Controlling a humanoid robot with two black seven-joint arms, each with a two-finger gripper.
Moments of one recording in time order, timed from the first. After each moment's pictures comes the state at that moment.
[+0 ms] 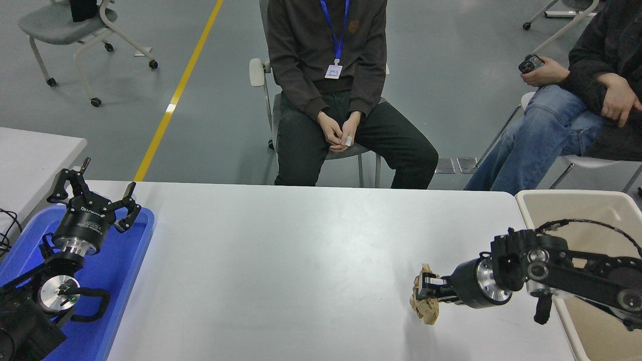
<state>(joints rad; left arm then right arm) -0.56 0.46 -0.57 -0.39 -0.24 -0.68 -0.60 0.87 -0.73 0.22 1.50 -0.85 0.38 -0.45</state>
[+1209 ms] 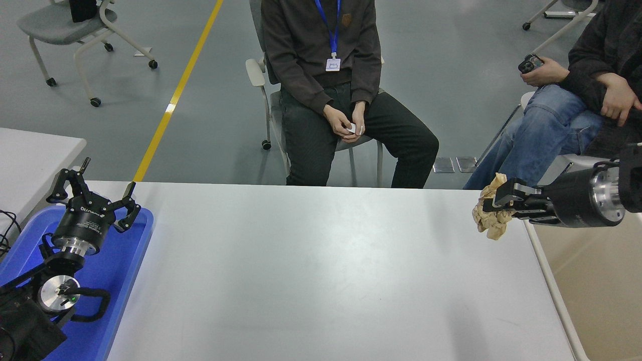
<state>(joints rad) -0.56 0.46 -0.57 -0.39 -0.24 -0.68 -0.60 0.86 -1.07 0.60 1.55 -0.72 0.57 -0.45</state>
